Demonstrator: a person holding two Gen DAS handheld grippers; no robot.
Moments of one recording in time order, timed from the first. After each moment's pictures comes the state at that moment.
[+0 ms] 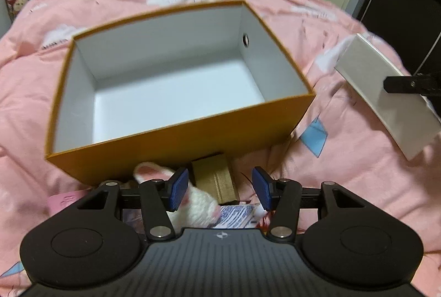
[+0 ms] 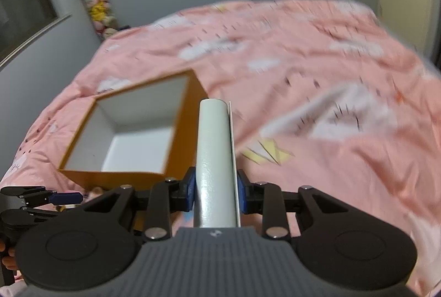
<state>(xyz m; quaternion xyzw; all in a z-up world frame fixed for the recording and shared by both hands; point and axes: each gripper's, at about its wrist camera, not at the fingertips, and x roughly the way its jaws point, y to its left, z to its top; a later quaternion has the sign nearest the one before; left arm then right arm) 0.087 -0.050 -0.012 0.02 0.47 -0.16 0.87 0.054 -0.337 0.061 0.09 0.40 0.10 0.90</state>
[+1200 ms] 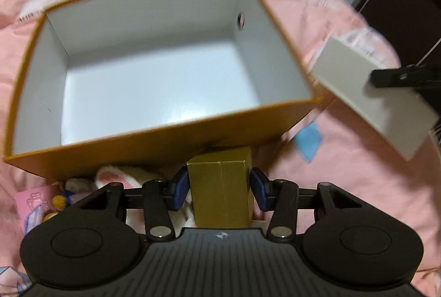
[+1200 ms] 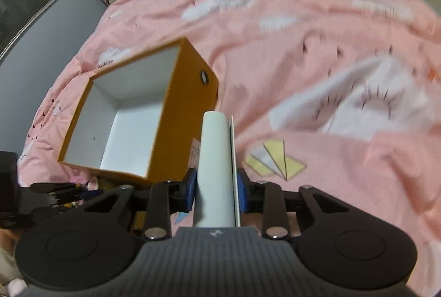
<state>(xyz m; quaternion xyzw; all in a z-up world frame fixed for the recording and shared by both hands) 0.104 -0.039 -0.020 -0.03 0.51 -0.19 0.84 0.110 -0.338 0.063 0.09 0.47 0.15 0.87</state>
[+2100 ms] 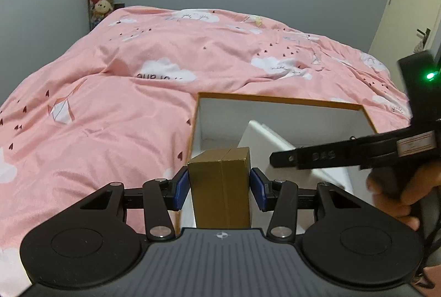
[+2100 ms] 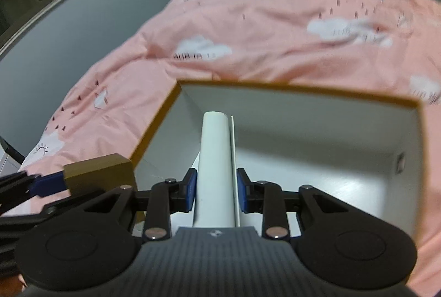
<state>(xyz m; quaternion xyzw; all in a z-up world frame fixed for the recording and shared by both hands) 0.113 0.074 0.041 -0.07 0.38 0.00 0.92 0.226 -0.088 0.012 0.02 0.46 0.27 0.85</state>
